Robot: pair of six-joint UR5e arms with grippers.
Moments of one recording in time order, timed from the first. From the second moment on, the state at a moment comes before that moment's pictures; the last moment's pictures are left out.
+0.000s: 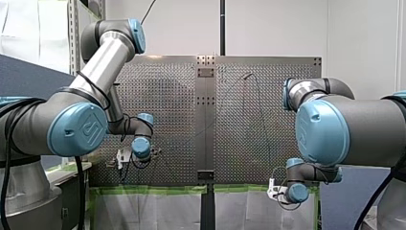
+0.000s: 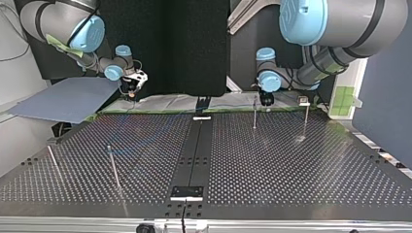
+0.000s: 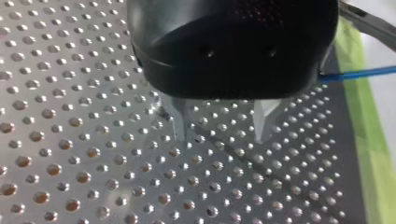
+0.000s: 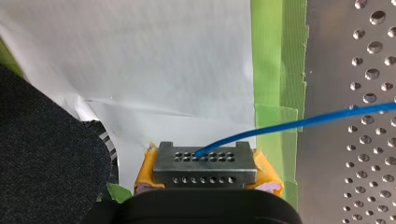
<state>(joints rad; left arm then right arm) -0.11 -2.32 -1.85 -2.48 -1.83 -1.76 1.69 -0.24 1.30 -0.58 1.44 1.65</state>
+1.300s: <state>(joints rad) -0.06 -2.23 -1.95 -2.65 -1.75 -1.79 1.69 -0.24 1.30 -0.58 1.46 1.65</state>
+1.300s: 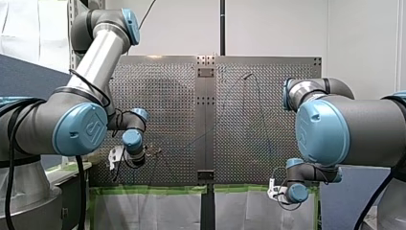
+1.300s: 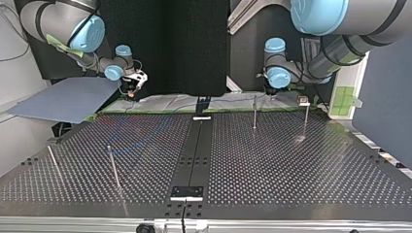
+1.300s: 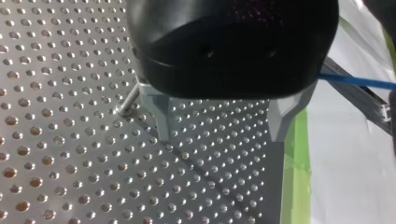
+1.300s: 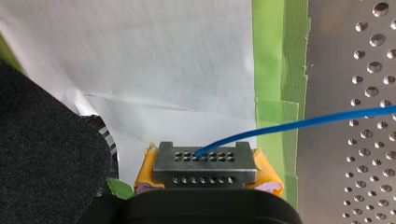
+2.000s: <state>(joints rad) -0.07 -2.12 -2.04 -2.70 -1.66 -1.83 1.69 -0.24 1.30 -0.58 1.46 1.65</state>
